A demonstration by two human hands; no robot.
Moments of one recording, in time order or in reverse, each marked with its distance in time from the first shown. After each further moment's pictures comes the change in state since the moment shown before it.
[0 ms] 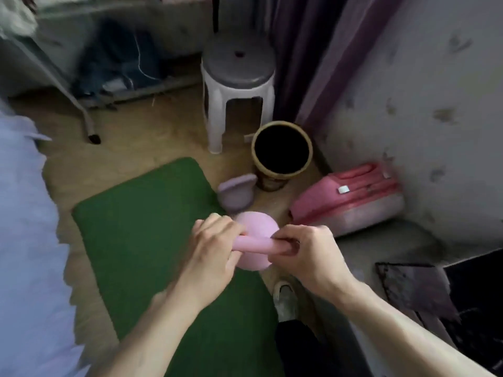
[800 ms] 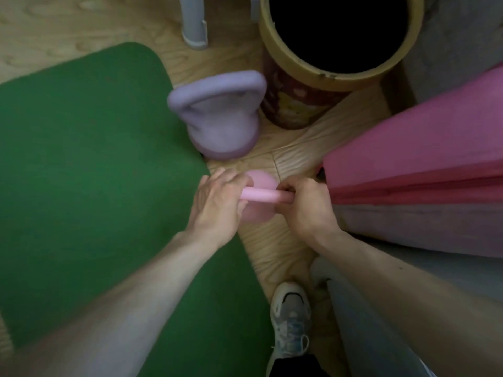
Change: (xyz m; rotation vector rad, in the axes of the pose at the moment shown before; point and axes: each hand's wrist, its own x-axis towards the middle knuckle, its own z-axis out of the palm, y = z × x) left_hand 0.118 -0.202 0.394 0.105 -0.028 -0.186; right_hand 0.217 0.311 0.266 0.009 -0.157 0.336
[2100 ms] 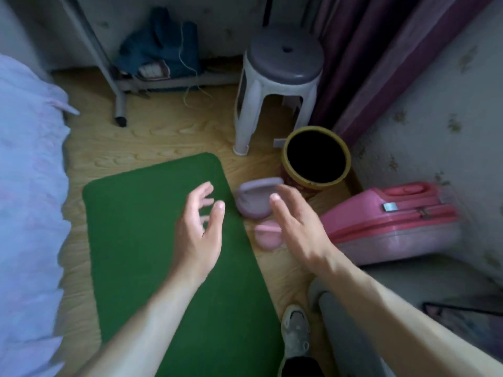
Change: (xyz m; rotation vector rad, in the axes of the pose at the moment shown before) left_hand -0.151 0.046 -0.330 -0.776 0.494 -0.263; right_hand -0.262 -0.245 -0.136 0.330 0.072 -0.315
